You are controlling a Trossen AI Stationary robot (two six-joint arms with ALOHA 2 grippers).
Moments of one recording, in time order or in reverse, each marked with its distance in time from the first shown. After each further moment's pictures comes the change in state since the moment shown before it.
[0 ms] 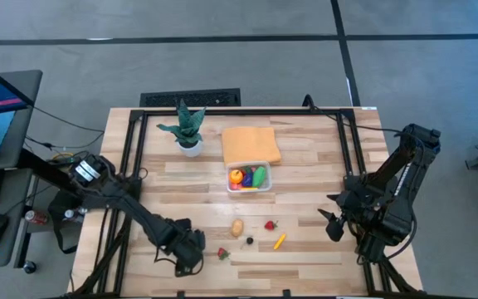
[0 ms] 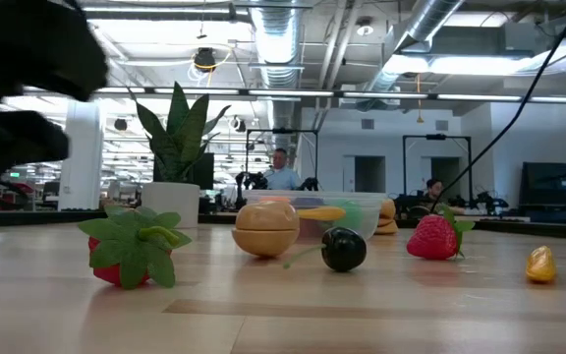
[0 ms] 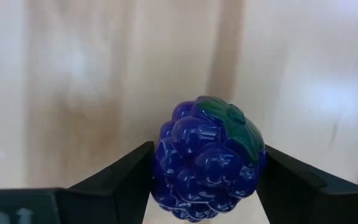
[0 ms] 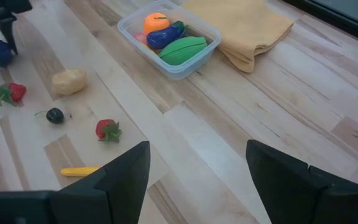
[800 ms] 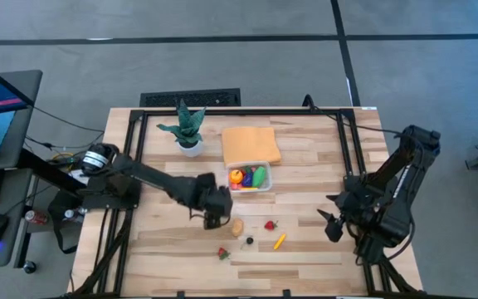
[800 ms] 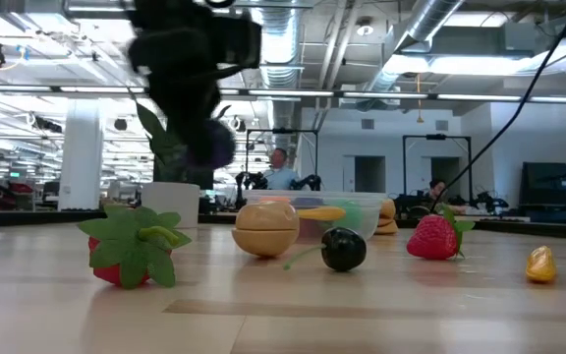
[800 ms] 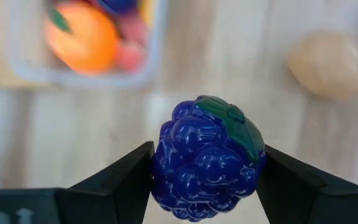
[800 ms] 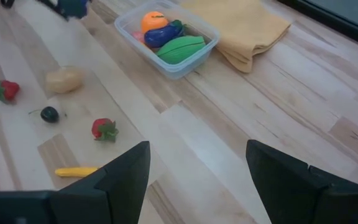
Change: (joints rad) left arm 0.404 -0.012 0.258 -0.267 -0.276 0.468; right arm -0.009 0.027 0.000 0.004 0.000 0.001
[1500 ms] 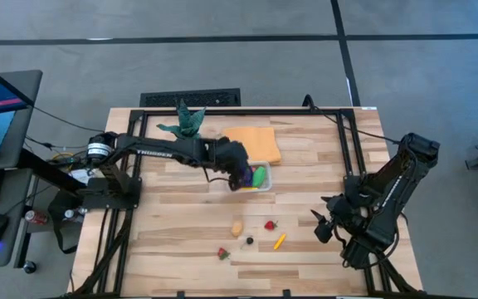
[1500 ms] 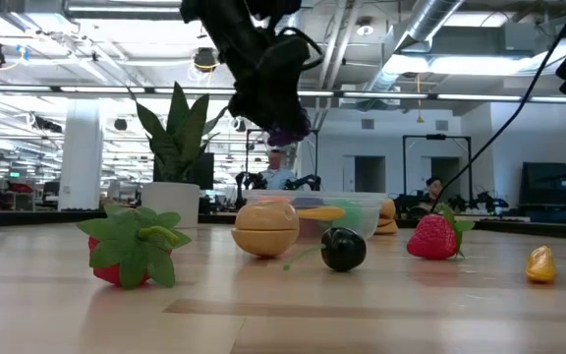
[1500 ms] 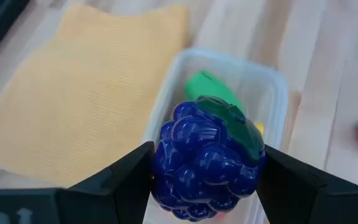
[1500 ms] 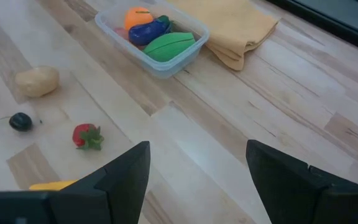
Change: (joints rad) left arm 0.333 0.000 0.092 0.279 0.110 0.105; right arm -0.072 0.115 0.000 0.052 0.000 0.008
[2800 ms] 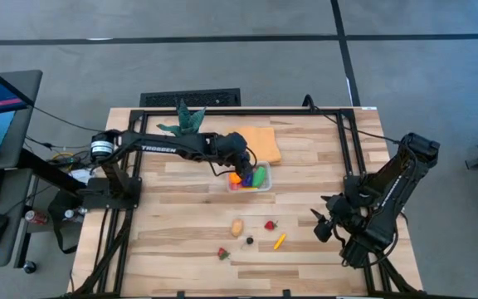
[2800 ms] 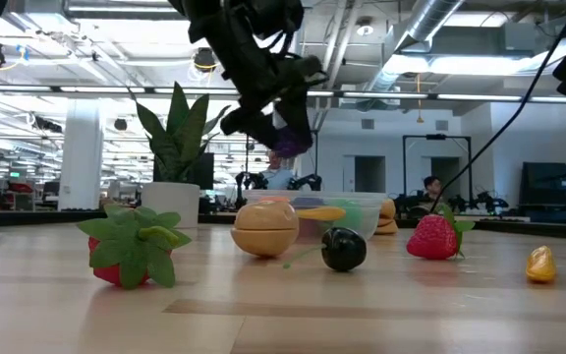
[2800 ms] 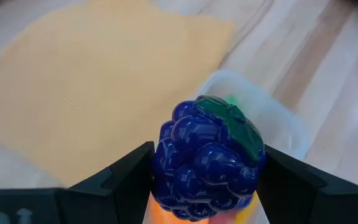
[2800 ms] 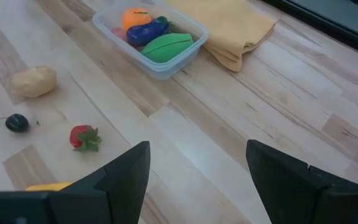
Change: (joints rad) left arm 0.058 0.026 -0.028 0.091 0.008 -0.284; right arm -0.004 -0.001 0.000 -0.005 0.001 -0.008
